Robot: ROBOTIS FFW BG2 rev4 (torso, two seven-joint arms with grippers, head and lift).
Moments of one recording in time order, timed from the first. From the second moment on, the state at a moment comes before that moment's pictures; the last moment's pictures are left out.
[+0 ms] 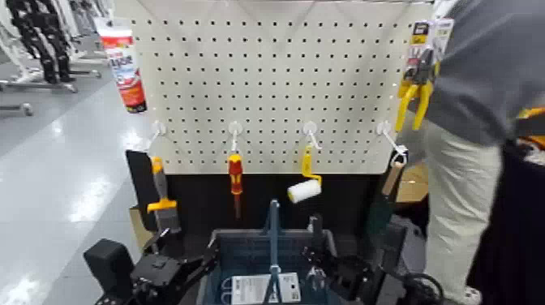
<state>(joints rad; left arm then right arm) 0.25 0.04 0.02 -1.88 0.20 0.10 -0.37 -0.01 -0.09 0.06 -1.57 -0.45 0.47 0.63</state>
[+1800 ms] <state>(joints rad) 0.26 0.04 0.02 -1.88 0.20 0.10 -0.37 -0.08 -0.09 0.05 -1.71 -0.40 0.44 0.64</state>
